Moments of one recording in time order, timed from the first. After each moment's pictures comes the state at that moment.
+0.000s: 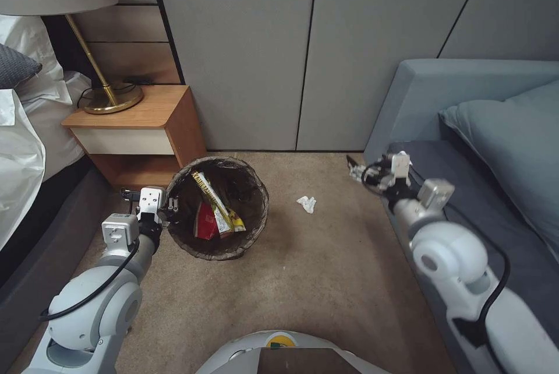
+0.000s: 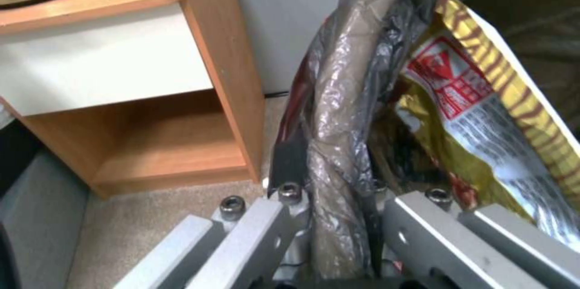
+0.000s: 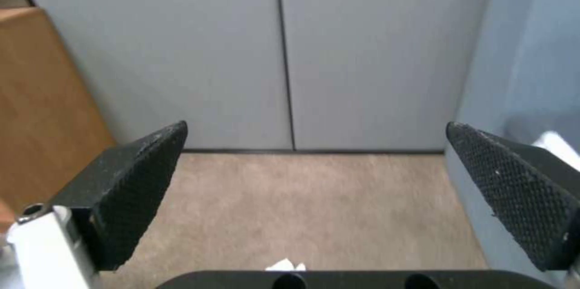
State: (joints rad) left arm 1.55 -1.22 -0.69 -2.47 -0.34 0.74 -0.14; right arm -1.35 1.07 0.53 2.26 0.62 -0.42 0.29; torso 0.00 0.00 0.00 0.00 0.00
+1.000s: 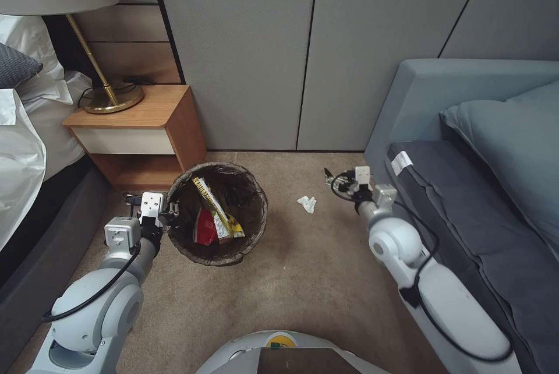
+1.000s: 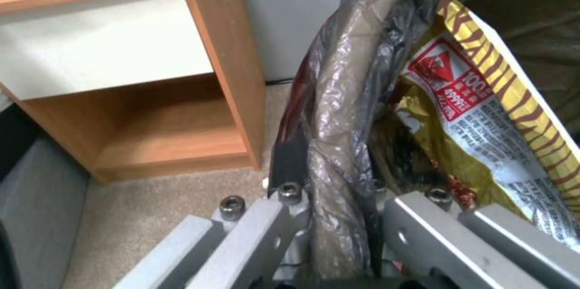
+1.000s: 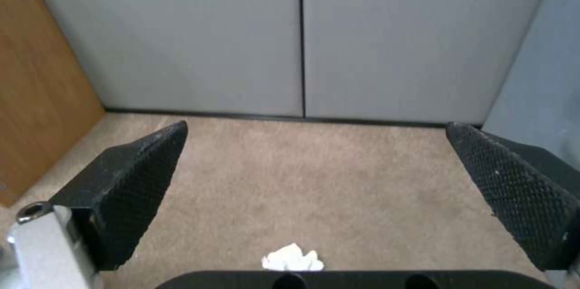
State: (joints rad) left arm 1.56 -1.23 -0.70 -2.47 -0.33 0.74 -0.14; right arm -1.08 1.03 0.26 1.94 0.63 -0.36 0.32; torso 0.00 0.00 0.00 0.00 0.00
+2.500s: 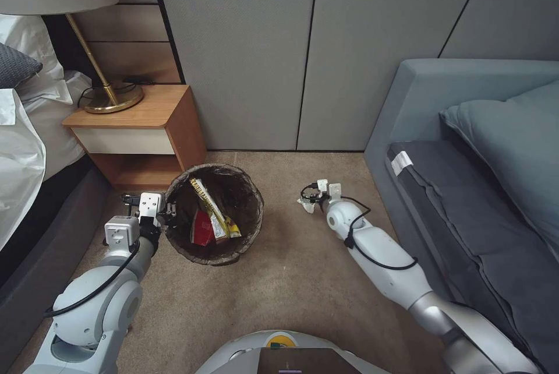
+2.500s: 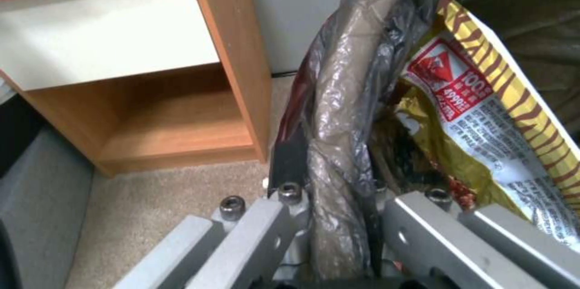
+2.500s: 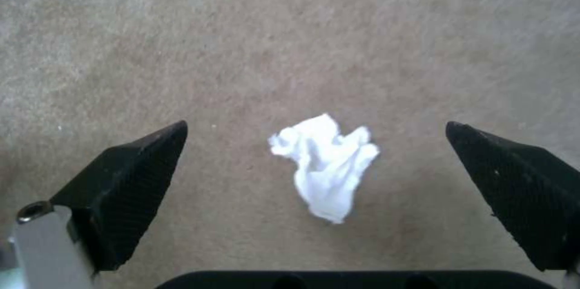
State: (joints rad) left arm 1.55 -1.23 -0.71 -2.43 -0.33 0.74 -0.13; right arm -0.69 1.21 -0.07 1.21 0.69 -0.41 0.26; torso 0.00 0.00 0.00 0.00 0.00
